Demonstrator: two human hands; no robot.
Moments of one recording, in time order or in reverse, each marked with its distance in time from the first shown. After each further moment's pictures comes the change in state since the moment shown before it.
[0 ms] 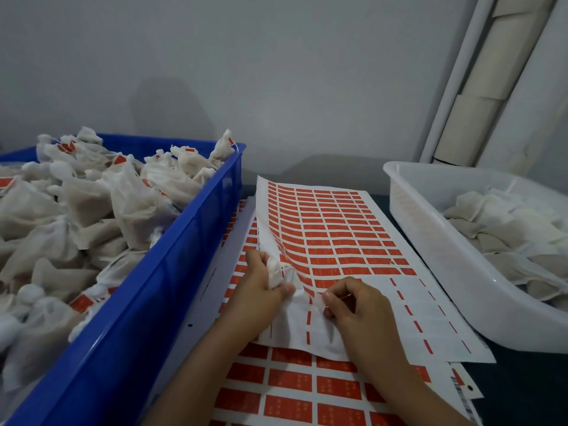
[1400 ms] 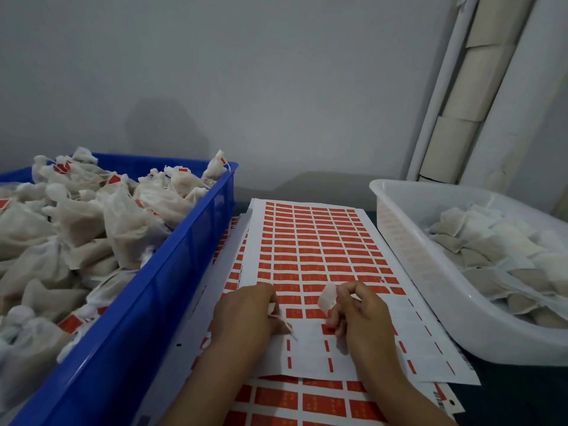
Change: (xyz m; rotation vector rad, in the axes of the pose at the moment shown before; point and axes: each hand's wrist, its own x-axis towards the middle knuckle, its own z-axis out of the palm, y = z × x) left_hand 0.007 -0.004 0.010 0.724 0.100 0.080; right_hand 0.013 0.006 -0.008 0.391 0.135 0.119
